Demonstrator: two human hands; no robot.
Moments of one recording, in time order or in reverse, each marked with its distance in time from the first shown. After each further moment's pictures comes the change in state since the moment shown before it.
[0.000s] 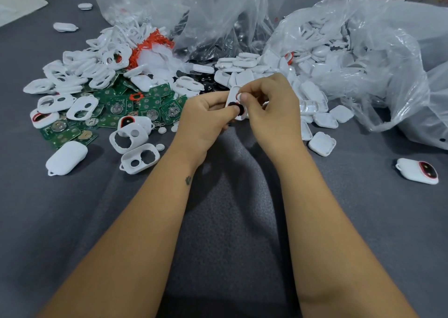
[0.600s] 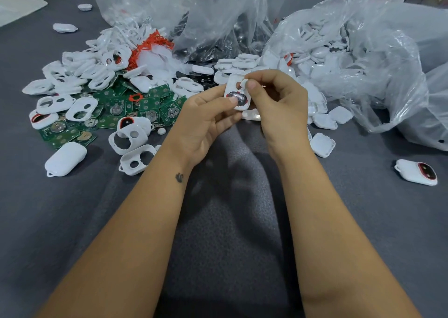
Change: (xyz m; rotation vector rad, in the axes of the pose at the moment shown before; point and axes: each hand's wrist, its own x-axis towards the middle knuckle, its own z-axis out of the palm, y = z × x) left_hand 0.002 0.004 -0.006 -0.415 -0.193 -0.069; right_hand 0.000 -0.011 -0.006 0.514 0.074 0.169
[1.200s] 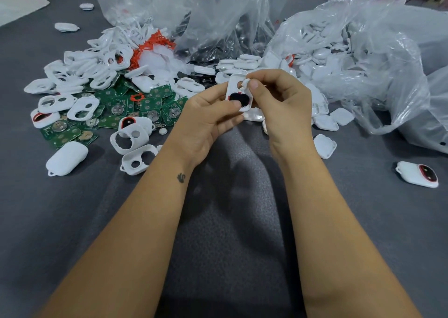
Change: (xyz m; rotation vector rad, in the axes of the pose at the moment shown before) left_hand -0.001 0.001 0.000 0.021 0.001 0.002; right_hand 0.000 0.000 -0.003 0.054 -0.042 -0.019
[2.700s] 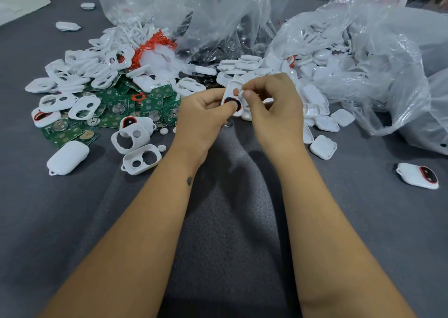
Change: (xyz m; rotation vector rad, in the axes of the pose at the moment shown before) left_hand -0.003 -0.002 0.008 0.356 0.289 0.158; right_hand -0.002 0.009 0.004 -0.476 -0.008 -0.169
